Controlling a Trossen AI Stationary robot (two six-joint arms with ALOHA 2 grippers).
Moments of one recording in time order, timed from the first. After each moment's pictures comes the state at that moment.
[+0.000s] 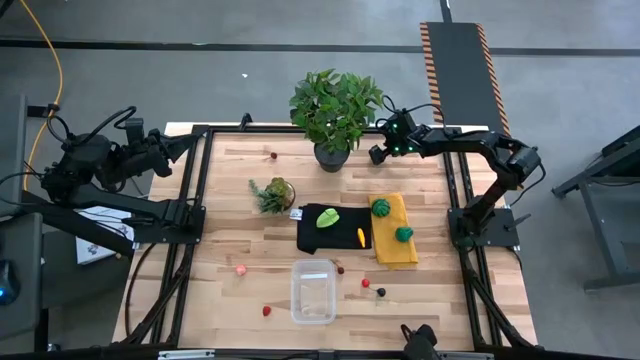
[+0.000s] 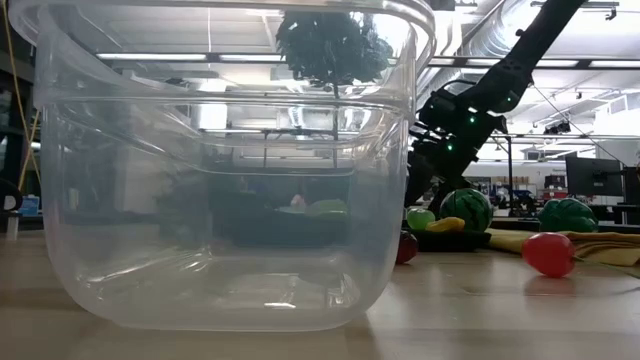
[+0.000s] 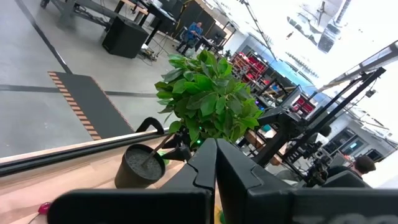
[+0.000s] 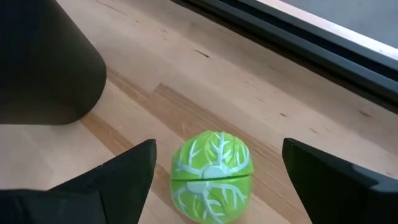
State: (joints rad) left arm 0.01 0.39 1.04 -0.71 -0.65 -0.69; right arm -0.81 1.64 0.79 -0.04 -0.12 0.18
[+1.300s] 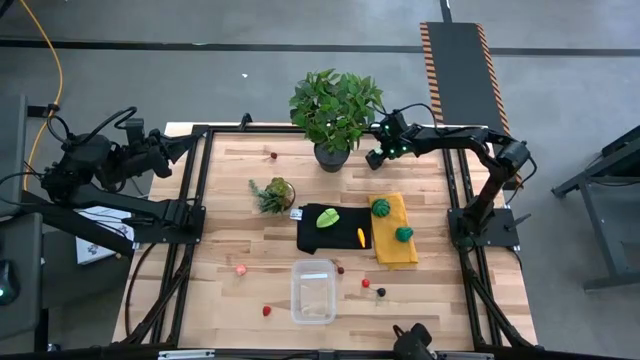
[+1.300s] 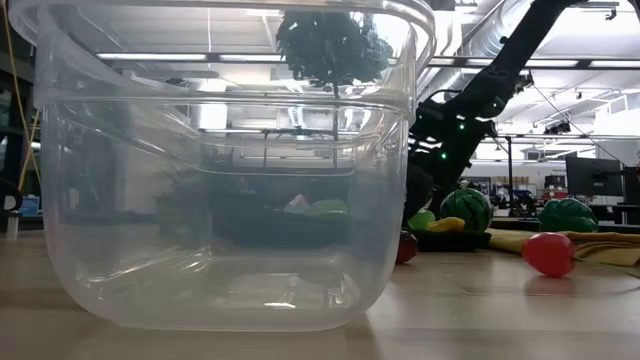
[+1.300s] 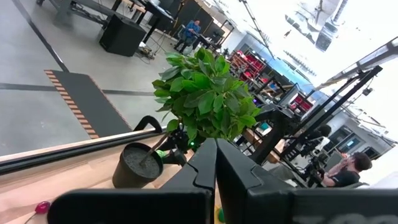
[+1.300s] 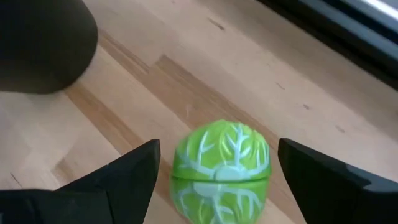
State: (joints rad) left arm 0.01 0.39 1.04 -0.71 -0.63 -0.69; right arm -0.79 1.73 0.86 -0.14 -0.12 0.10
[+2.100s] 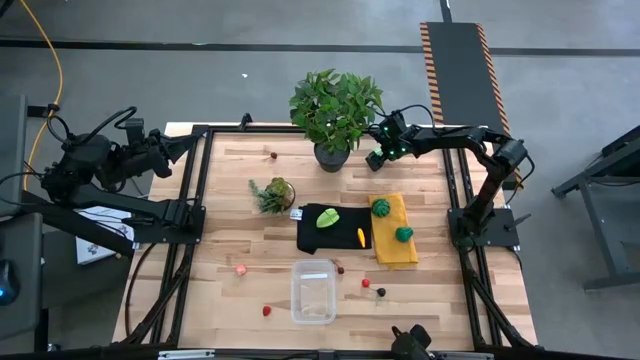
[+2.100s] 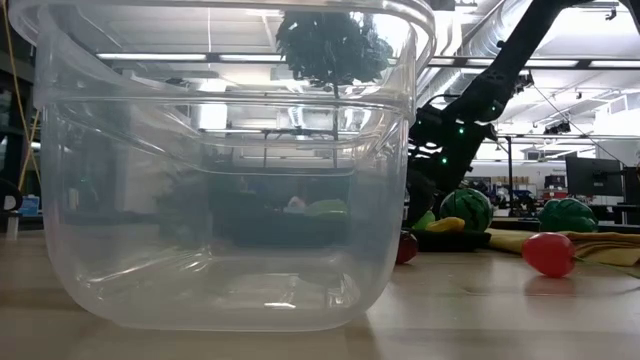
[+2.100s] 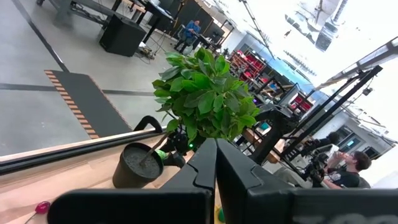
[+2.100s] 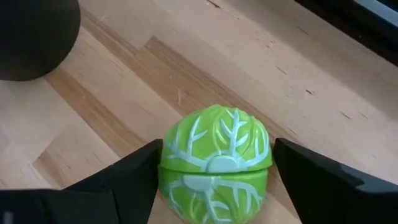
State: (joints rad) left arm 0.01 0.39 1.04 -0.71 -0.64 -0.69; right arm -0.78 1.75 0.86 -0.14 -0.11 0.10
